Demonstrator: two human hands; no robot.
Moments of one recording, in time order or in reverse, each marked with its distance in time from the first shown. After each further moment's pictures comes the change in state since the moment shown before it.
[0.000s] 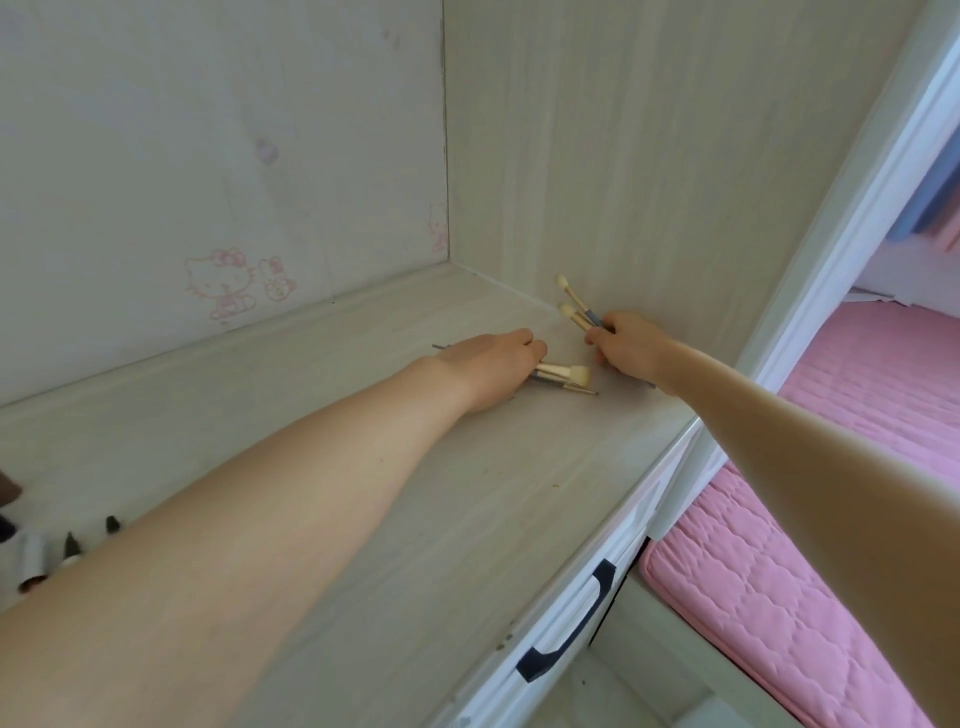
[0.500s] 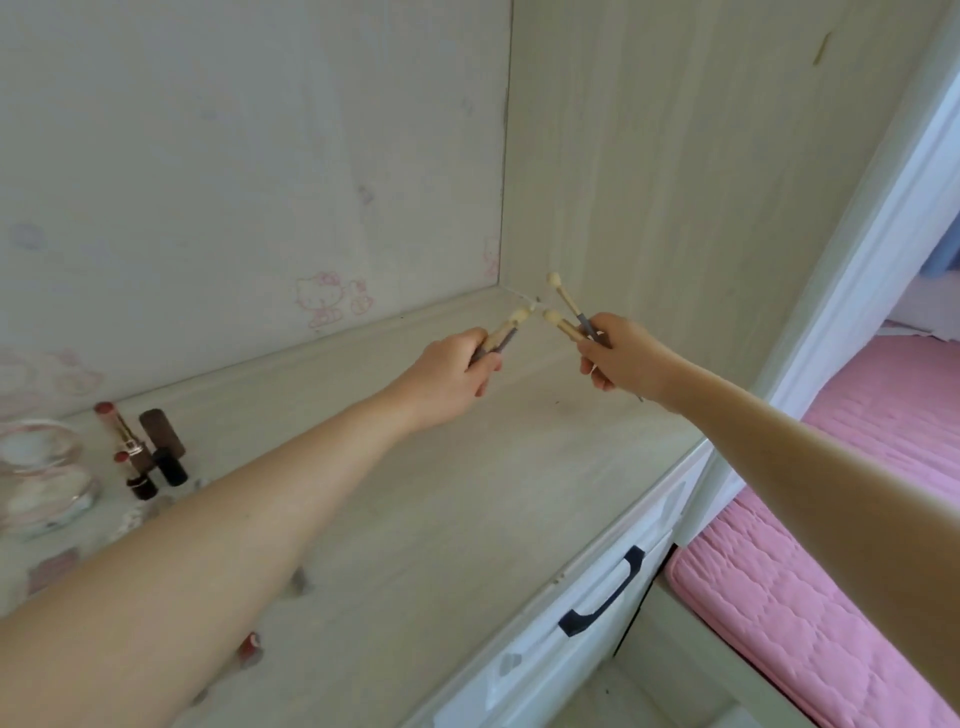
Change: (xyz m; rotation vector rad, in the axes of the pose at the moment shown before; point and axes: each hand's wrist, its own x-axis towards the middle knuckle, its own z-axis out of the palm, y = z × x) left_hand -0.126 -0.016 -0.042 -0.695 0.317 -0.327; right_hand -0.080 -0.078 0.003 0.208 -0.075 -0.176
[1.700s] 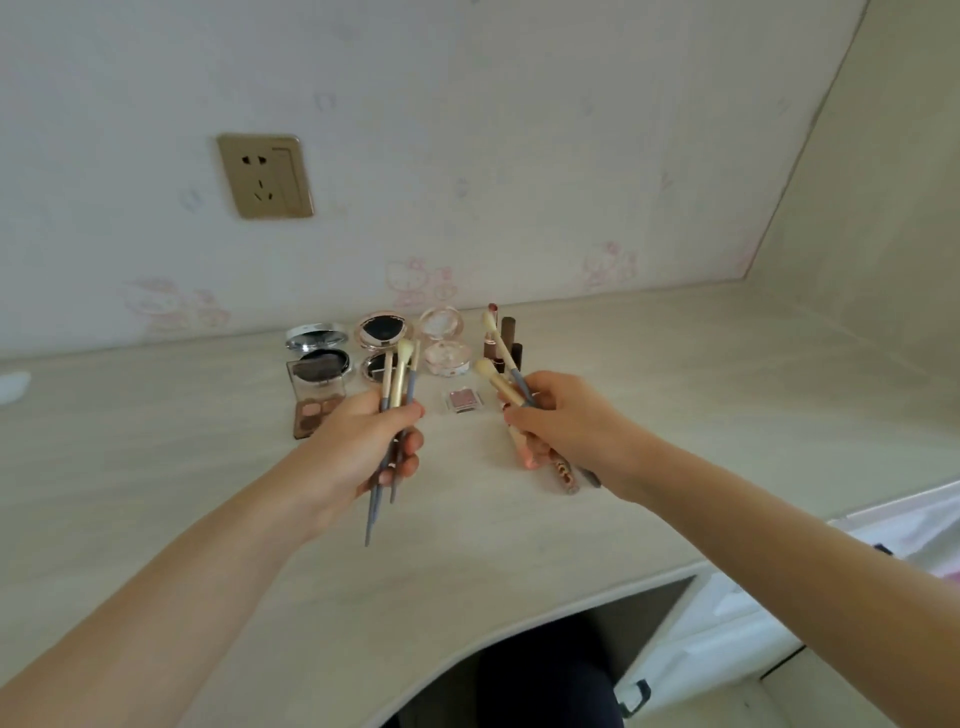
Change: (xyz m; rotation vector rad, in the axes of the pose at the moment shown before) left_hand -0.353 -0.057 -0.164 -0.699 0.473 -0.710; right_hand -0.203 -0.210 0.240 0.237 -0.508 -0.189
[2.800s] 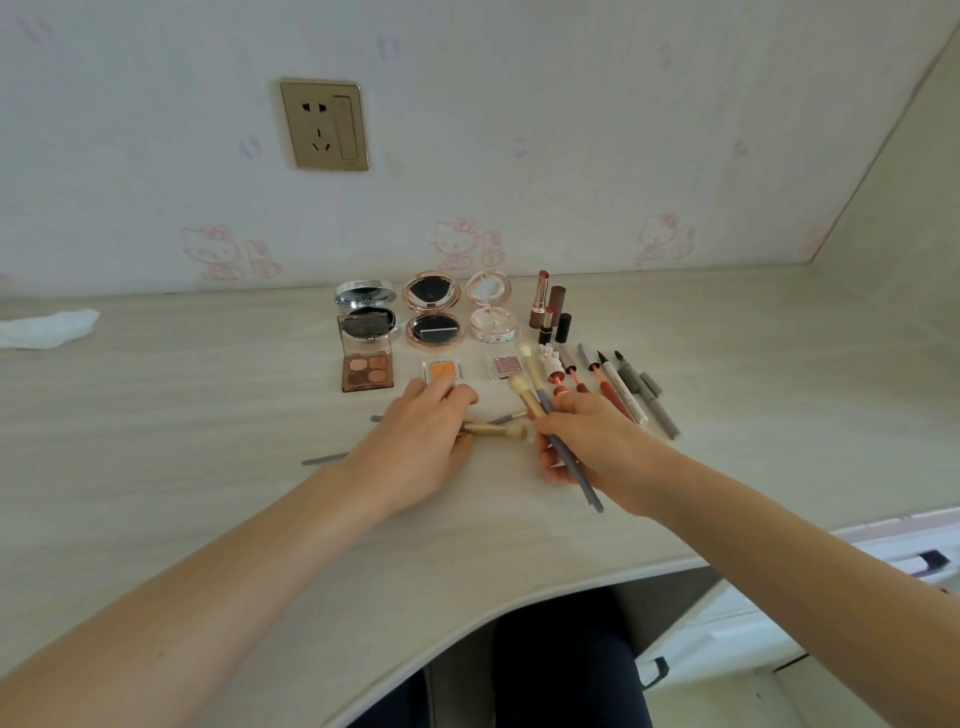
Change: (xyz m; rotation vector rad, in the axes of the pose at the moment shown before) left_hand 0.020 -0.058 -0.011 1.225 0.004 0.563; right_hand -0.001 0.014 0.037 0.173 -0.086 0.300
